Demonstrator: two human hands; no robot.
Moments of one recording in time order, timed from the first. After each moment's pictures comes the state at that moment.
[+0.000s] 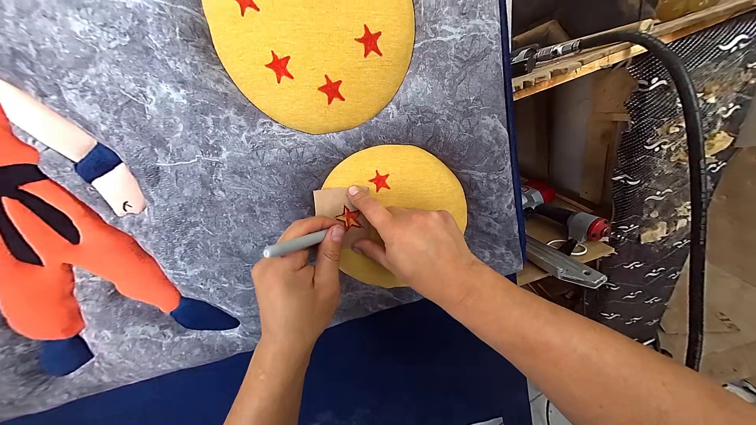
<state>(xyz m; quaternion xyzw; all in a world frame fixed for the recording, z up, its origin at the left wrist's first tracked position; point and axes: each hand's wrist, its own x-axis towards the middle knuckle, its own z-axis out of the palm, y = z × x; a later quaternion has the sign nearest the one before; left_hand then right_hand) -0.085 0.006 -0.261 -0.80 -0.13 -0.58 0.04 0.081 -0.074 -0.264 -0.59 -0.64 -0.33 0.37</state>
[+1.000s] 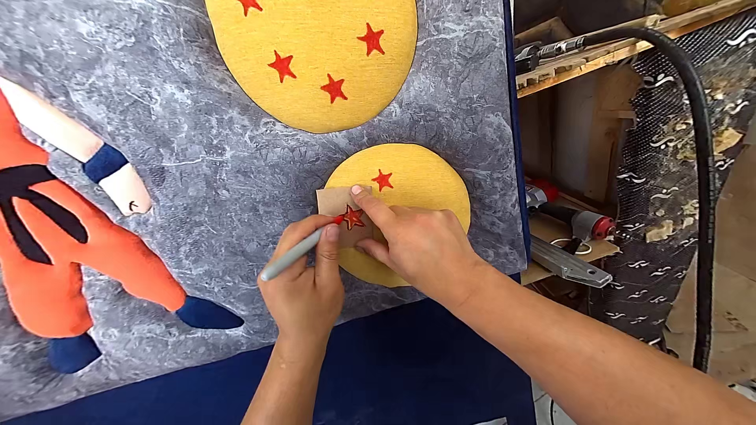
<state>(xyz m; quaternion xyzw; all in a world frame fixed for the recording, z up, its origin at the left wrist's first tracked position) -0.075 0.016 -0.276 -0.76 -0.07 -0.65 -0.03 0.081 -0.072 -0.266 -0.58 -0.63 -0.35 0.37</state>
